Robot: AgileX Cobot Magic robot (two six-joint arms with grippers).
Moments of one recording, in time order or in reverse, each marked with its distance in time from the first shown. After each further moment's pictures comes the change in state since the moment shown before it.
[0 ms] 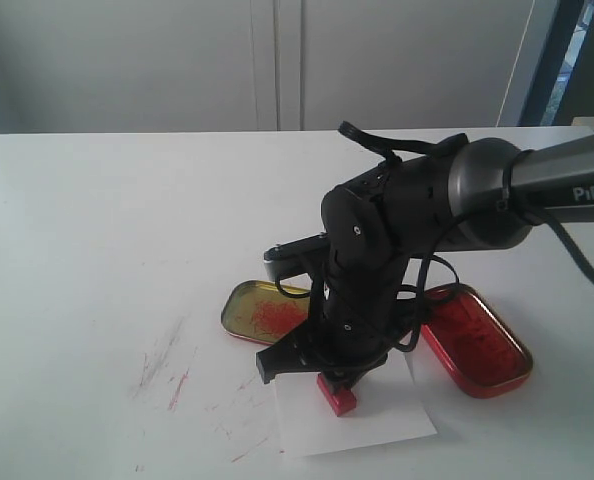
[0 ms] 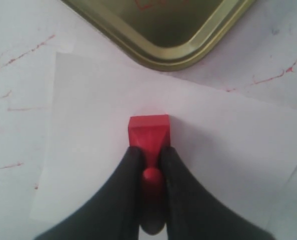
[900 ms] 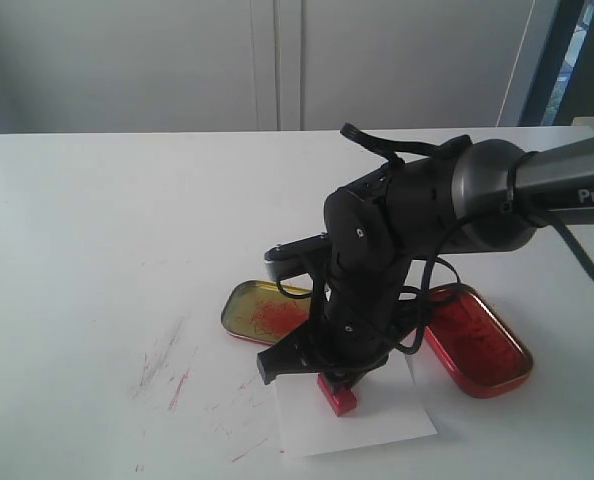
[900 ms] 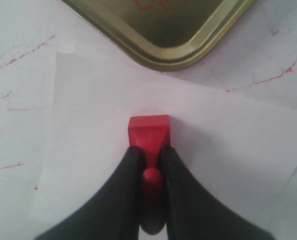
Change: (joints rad) left arm 0.000 0.000 0.000 0.000 0.000 0.000; right arm 0.000 -0.012 0.011 0.000 -0.014 0.000
